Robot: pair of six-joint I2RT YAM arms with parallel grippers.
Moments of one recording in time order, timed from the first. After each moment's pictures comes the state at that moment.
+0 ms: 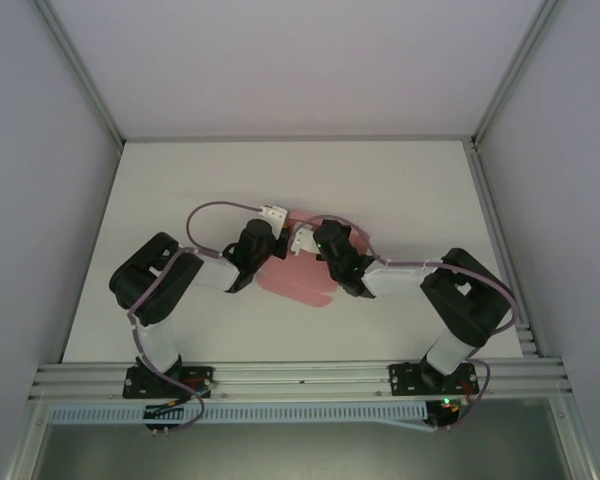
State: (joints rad) left arm -0.71 1.84 0.71 0.71 -0.23 -0.13; right arm 0.84 1.64 0.74 0.40 0.58 -0.98
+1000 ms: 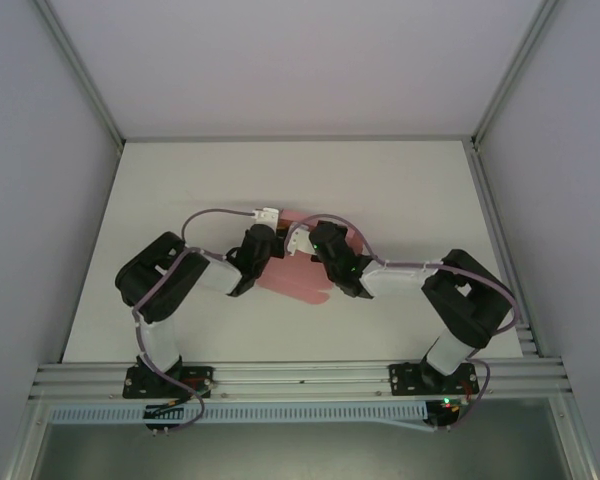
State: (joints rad) left arm -0.71 1.86 0.68 0.74 -0.35 -0.24; right arm 0.86 1.64 0.76 0.35 0.56 -0.91
